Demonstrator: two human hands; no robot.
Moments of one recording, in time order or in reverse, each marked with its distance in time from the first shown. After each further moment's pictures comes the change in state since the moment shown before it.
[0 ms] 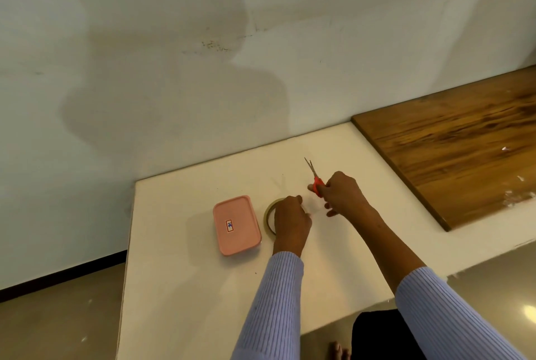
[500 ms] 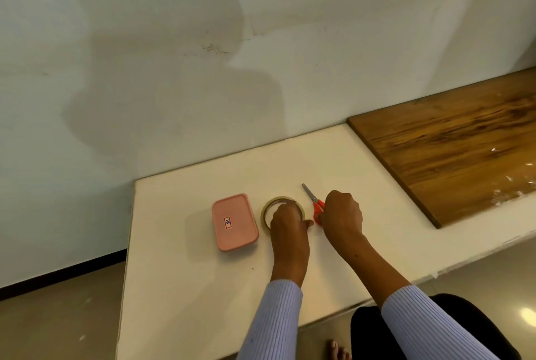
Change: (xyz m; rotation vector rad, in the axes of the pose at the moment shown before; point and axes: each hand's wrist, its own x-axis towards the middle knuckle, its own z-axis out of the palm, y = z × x) left_hand -0.048 -0.009 0.005 -0.104 0.254 0.159; right_hand -0.021 0.031 0.018 -0.431 0.214 -0.058
